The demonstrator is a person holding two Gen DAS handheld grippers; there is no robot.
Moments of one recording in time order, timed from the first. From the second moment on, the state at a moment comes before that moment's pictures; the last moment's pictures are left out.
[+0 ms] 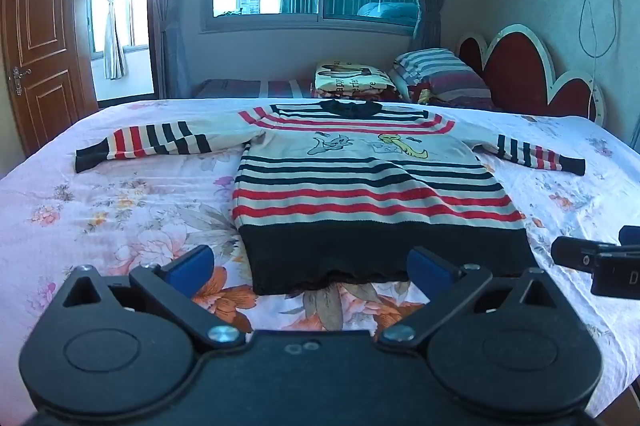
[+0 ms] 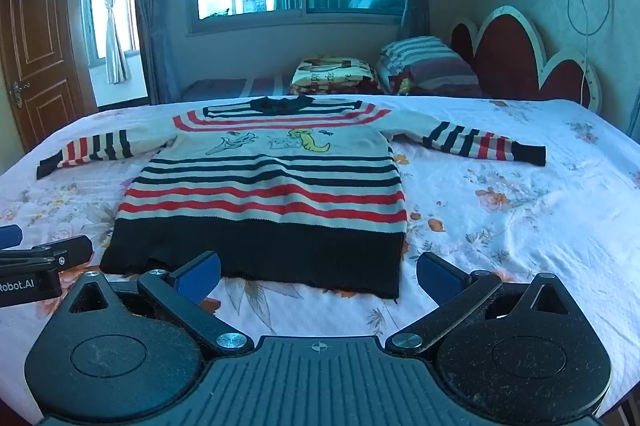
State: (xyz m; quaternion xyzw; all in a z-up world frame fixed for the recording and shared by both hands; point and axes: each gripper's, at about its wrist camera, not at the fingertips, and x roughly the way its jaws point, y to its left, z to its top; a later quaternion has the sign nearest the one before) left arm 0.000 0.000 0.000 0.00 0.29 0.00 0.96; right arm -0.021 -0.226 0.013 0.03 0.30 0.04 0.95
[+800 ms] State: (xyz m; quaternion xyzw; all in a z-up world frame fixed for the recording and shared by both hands) left arm 0.004 0.002 -0.002 0.00 0.29 0.00 0.96; right arm -0.014 -0.226 0.015 0.03 0.31 0.04 0.95
